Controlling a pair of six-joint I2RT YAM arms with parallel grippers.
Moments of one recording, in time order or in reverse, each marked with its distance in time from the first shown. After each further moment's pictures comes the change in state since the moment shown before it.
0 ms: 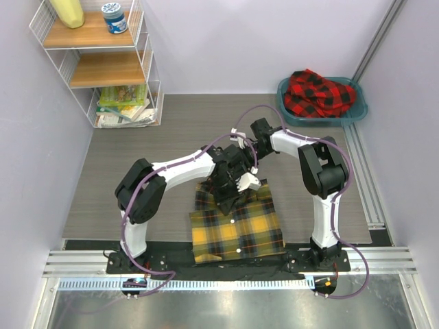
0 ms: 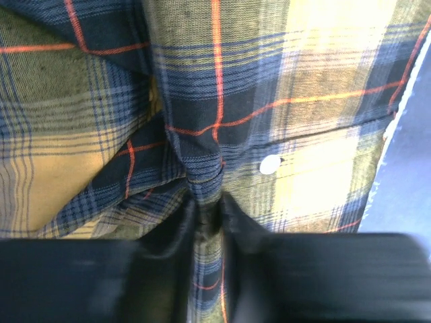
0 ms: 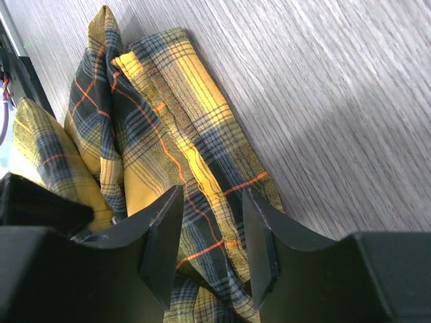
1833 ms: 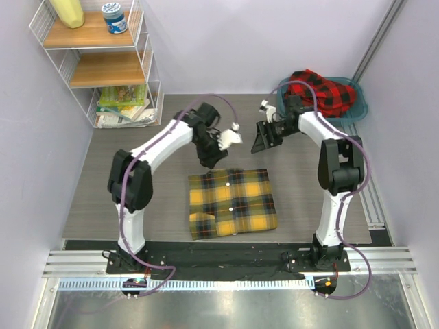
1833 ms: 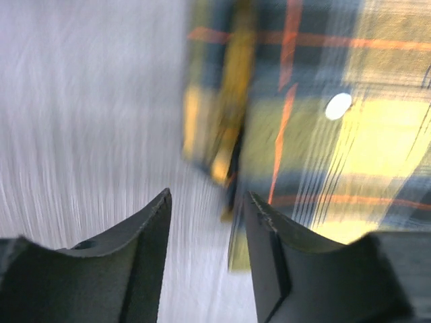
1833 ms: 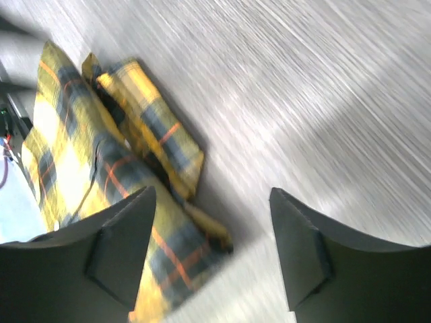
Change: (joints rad) left arm 0.253 0.057 0.310 -0.047 -0.237 0.317; right arm -0.231 -0.006 0.211 -0.142 0.008 -0.045
